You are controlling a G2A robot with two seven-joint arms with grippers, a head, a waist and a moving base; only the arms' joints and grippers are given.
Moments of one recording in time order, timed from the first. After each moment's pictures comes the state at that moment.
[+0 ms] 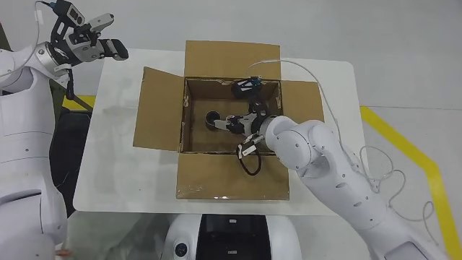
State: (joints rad) left arm 0.78 -0.93 -1.65 -1.11 -0.42 -0.05 -1.34; right arm -0.97 -1.27 0.82 -1.85 -0.77 0.34 0.96
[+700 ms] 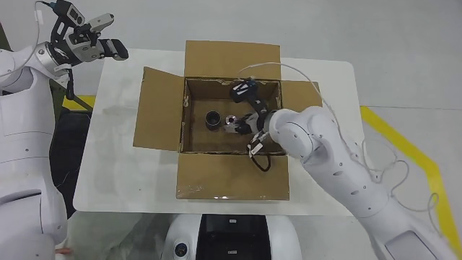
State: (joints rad) left arm 0.78 -0.93 -1.65 -1.11 -0.42 -0.05 -1.34; right arm -0.89 -1.26 0.82 -1.75 -0.86 0.12 1.13
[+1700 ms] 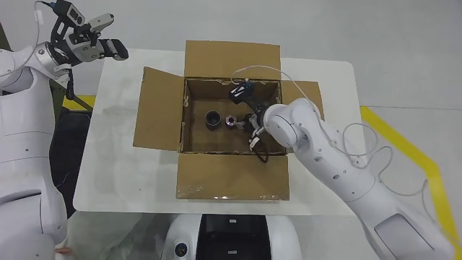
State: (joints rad) left arm 0.78 -0.93 -1.65 -1.11 -0.42 -0.05 -1.34; right arm -0.79 -1.31 0.74 -1.53 -0.98 0.08 1.16
